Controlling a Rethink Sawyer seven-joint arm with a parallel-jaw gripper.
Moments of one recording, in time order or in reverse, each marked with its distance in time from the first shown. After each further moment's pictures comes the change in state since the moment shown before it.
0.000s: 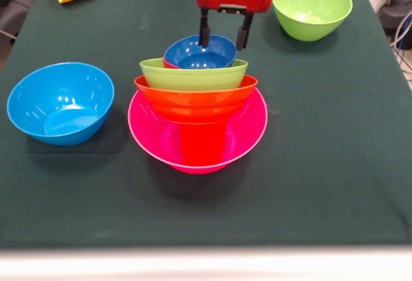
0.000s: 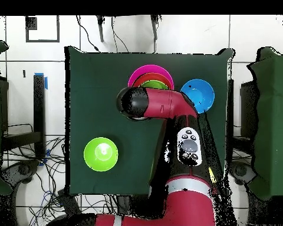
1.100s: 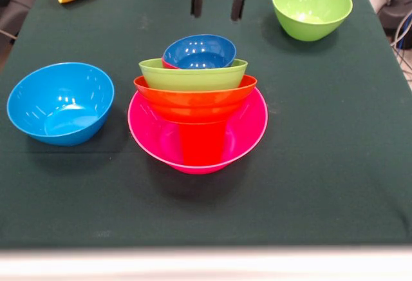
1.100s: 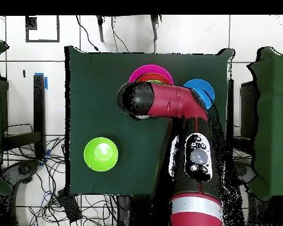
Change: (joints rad) arm -0.017 -0.101 0.001 0.000 0.000 0.123 0.000
